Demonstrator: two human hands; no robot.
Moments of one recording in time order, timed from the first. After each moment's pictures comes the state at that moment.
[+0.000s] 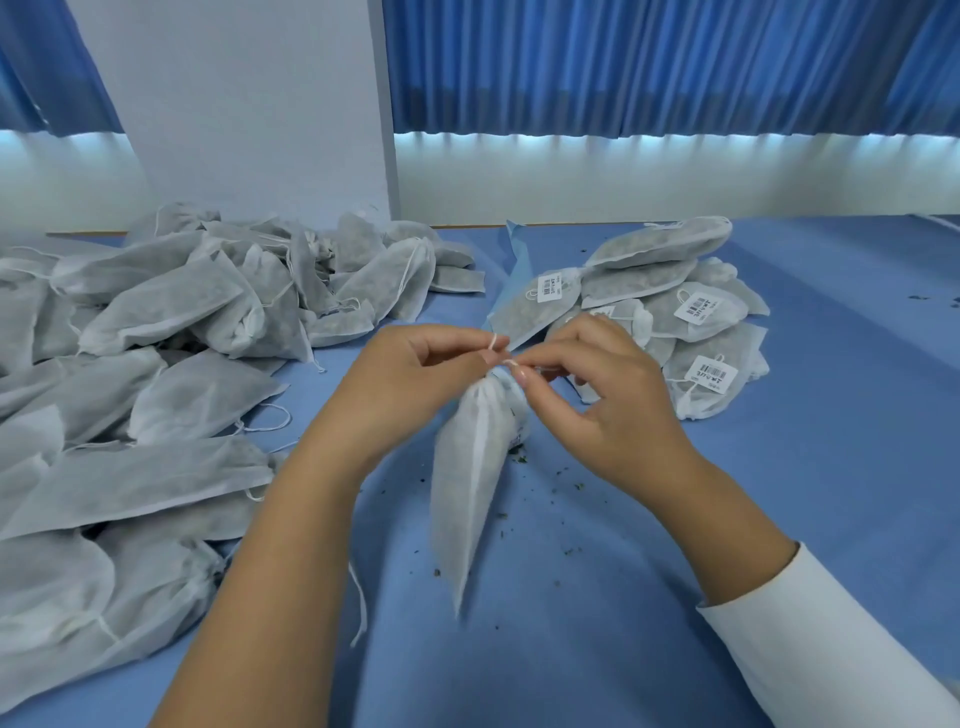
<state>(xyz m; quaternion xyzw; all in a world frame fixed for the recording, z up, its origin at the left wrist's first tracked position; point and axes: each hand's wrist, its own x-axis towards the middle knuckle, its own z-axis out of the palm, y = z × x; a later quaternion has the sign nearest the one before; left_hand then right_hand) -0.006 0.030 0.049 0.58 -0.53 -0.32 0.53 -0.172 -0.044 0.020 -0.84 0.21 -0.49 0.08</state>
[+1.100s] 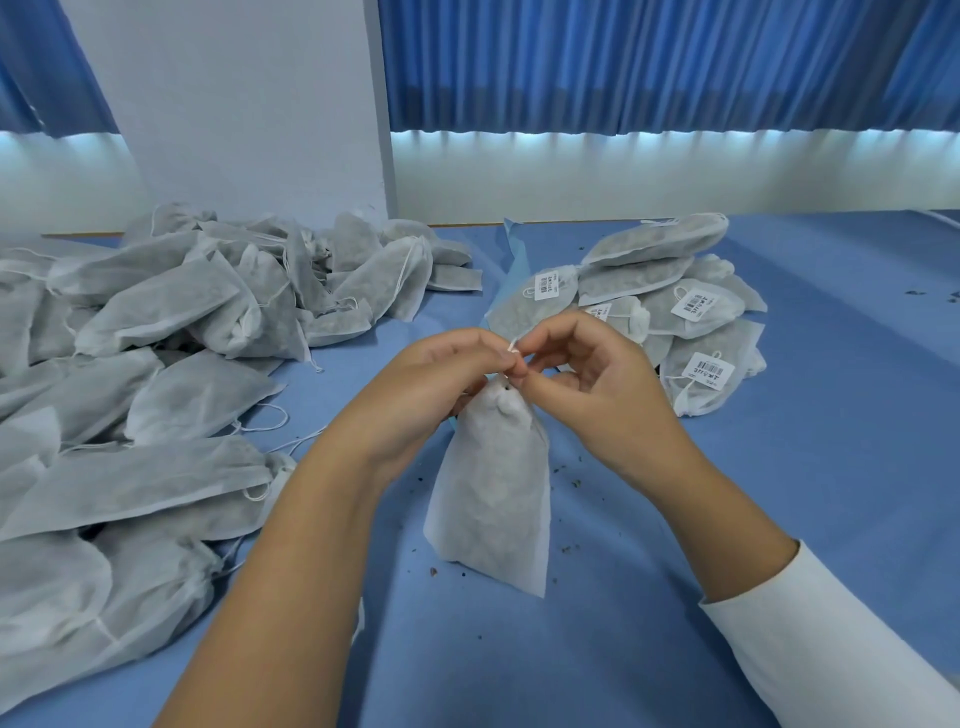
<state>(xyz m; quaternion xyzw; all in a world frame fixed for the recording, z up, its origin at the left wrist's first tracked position) -0.019 0.025 0.048 0.52 -0.52 -0.44 0.51 -0.170 -0.038 0.029 -0.72 0.22 -0.46 0.47</state>
